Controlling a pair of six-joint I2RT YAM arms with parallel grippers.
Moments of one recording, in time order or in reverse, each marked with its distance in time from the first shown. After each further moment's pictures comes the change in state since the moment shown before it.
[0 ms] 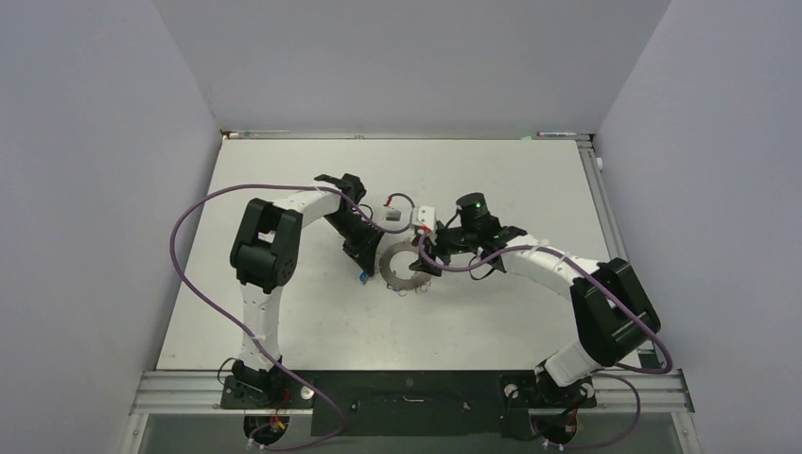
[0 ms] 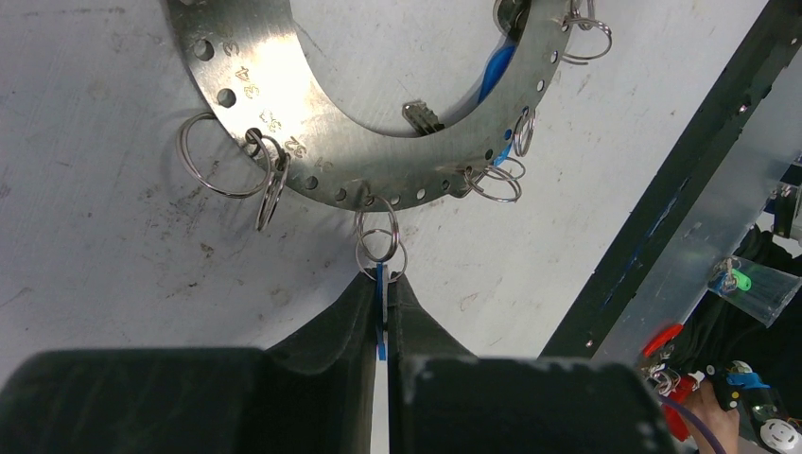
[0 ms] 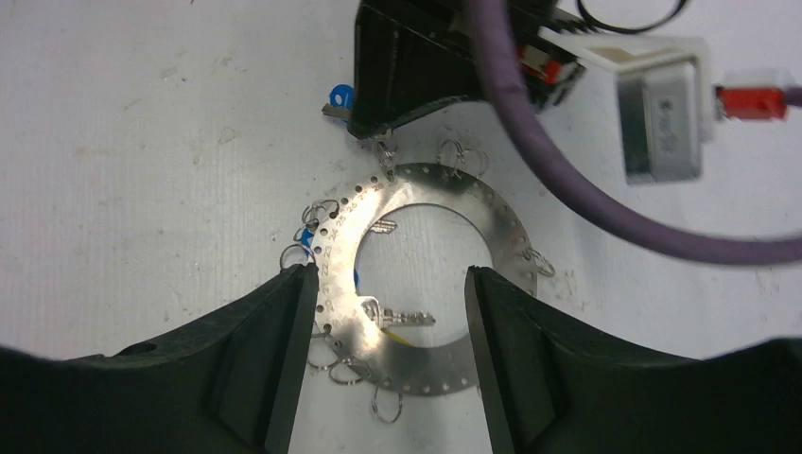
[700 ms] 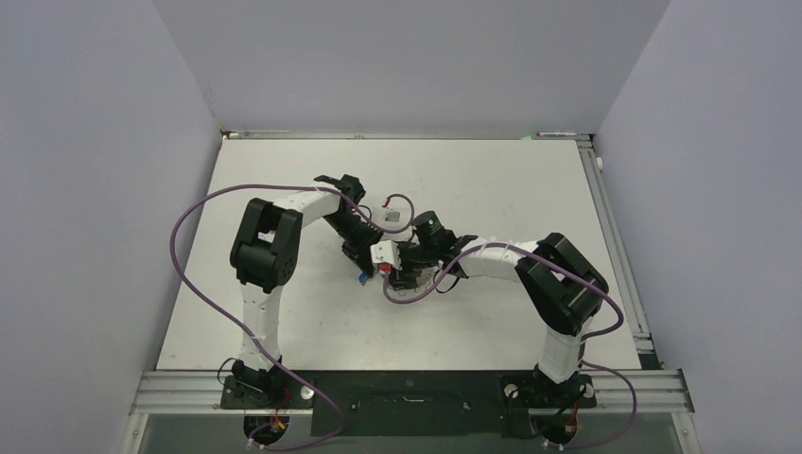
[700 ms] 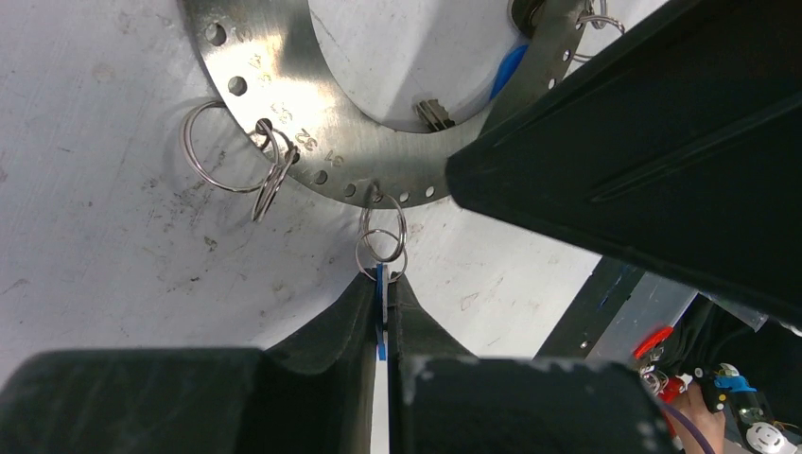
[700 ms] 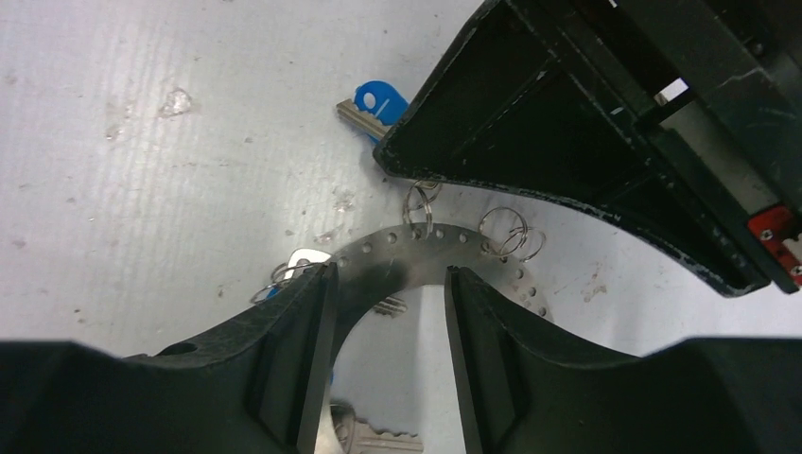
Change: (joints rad) left arm 0.004 0.004 -0.007 0.001 -0.008 -0.024; right arm 0.227 0.294 0.079 0.115 0.198 -0.313
